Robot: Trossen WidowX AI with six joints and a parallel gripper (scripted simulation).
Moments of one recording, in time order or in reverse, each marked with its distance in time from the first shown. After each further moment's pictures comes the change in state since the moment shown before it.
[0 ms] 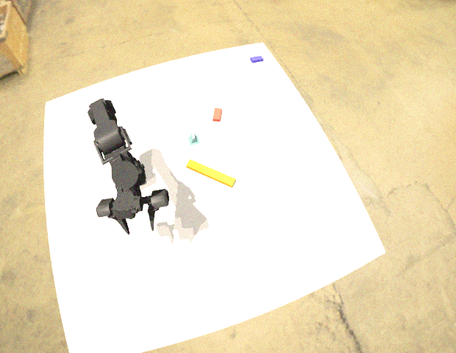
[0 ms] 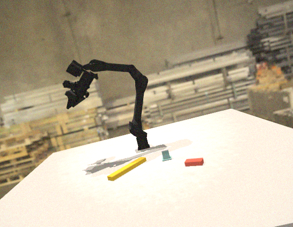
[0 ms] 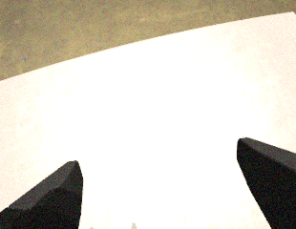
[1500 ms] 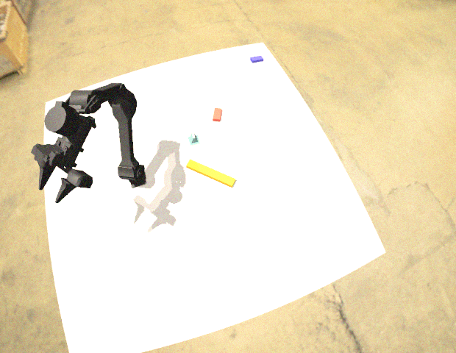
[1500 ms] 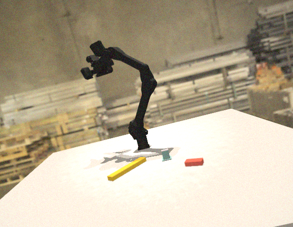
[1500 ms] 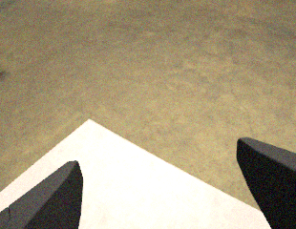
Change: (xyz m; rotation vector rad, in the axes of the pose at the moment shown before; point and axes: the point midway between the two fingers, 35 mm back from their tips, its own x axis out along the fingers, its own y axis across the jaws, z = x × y) arm -0.143 -0.185 0.028 0.312 -0.360 -0.622
